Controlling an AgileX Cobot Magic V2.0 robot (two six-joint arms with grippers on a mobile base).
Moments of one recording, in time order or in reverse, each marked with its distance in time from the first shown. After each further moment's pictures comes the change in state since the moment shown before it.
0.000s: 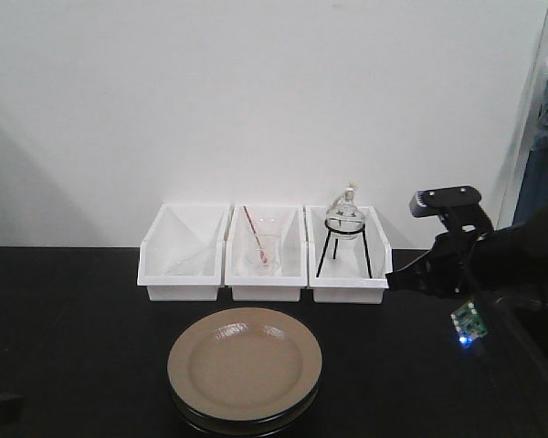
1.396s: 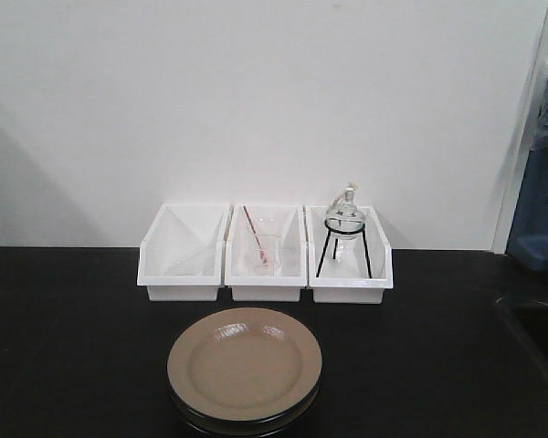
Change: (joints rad) left arm -0.004 -0.527 0.337 0.059 -0.201 0.028; right arm 0.005 -0.964 1.071 0.024 -0.820 0.058
